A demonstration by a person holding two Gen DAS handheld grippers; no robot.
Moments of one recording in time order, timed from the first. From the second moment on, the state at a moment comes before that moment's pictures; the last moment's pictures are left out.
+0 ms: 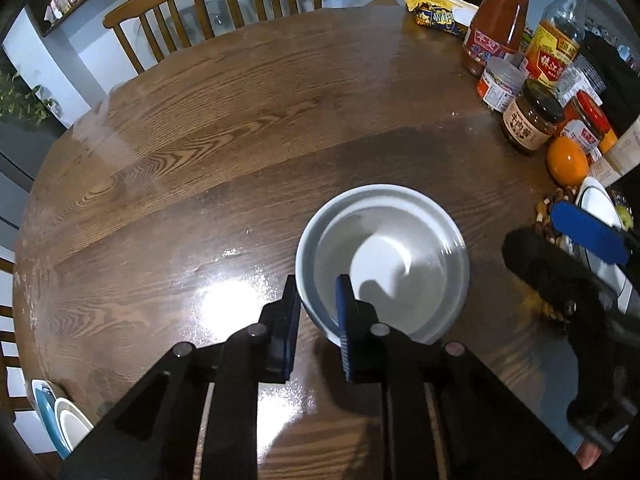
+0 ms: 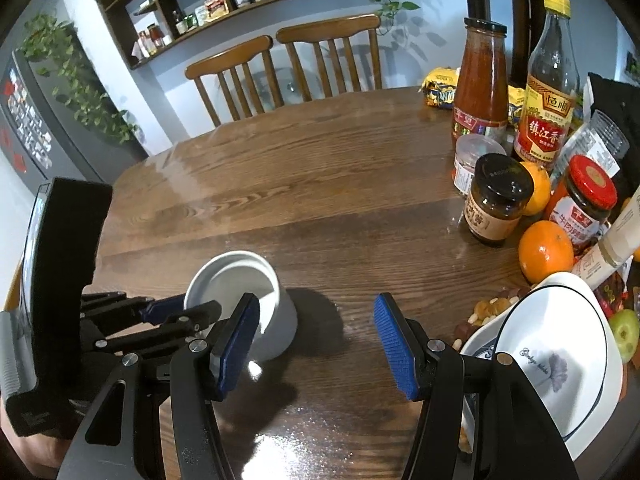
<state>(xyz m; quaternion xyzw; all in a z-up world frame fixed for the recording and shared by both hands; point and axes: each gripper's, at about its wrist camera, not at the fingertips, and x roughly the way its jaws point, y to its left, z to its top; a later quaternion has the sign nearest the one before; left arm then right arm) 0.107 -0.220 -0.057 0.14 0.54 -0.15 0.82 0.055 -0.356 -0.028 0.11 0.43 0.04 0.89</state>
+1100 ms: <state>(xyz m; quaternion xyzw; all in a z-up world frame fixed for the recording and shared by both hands) -0.003 -0.128 -0.088 0.09 0.59 -0.15 0.79 -0.006 -0.256 -0.071 0.04 0.53 0.18 0.83</state>
